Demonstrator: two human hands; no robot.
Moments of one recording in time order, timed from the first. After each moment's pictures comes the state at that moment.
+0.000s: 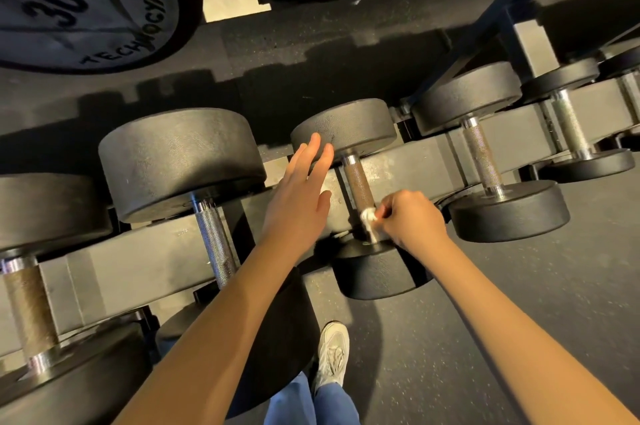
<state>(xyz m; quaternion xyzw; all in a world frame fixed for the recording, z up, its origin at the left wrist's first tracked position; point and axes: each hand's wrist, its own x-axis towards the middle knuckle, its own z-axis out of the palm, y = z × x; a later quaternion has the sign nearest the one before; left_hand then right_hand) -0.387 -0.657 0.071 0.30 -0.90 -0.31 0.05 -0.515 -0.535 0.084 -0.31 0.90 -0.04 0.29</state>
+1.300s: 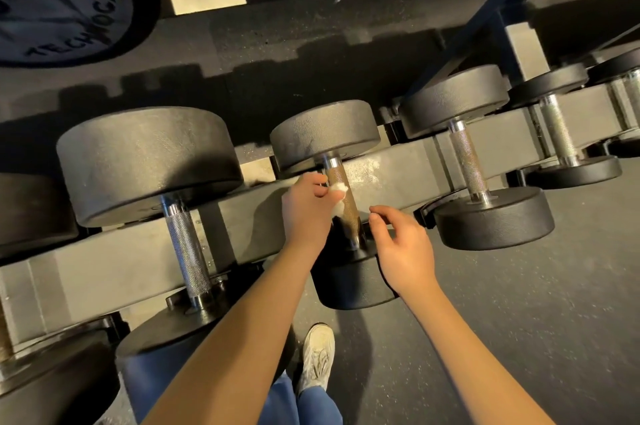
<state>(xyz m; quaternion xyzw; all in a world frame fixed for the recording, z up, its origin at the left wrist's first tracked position) -0.435 -0.623 0.042 0.52 -0.64 -0.56 0.13 -0.498 -0.493 0.061 -0.26 0.89 -0.32 0.21</state>
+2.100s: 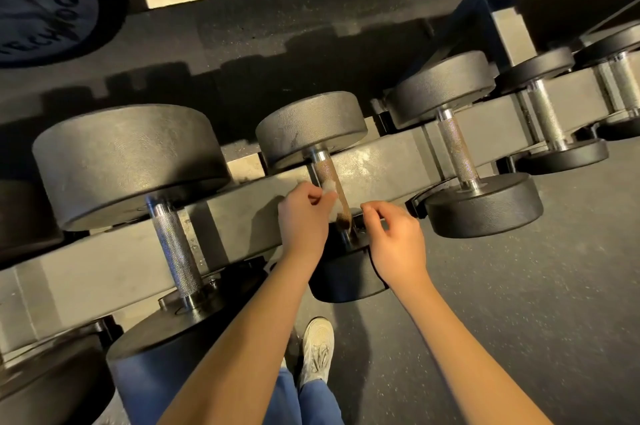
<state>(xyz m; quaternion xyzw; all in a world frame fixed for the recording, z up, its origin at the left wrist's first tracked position) -0.432 -0.601 0.043 0.52 -0.67 -0.51 0.13 -0.497 -0.490 0.055 -0.26 0.88 -0.35 0.17</state>
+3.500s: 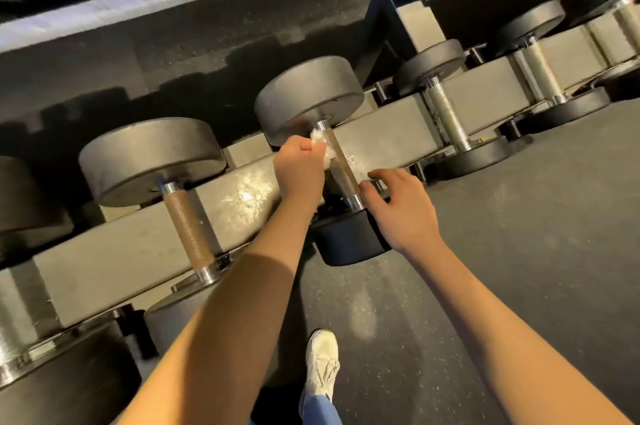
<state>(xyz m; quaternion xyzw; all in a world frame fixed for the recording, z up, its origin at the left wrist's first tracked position) -0.651 -0.532 0.043 0.50 -0.69 -0.49 0.18 -0.699 -0.391 0.056 -0.28 0.92 -0.22 0.16</state>
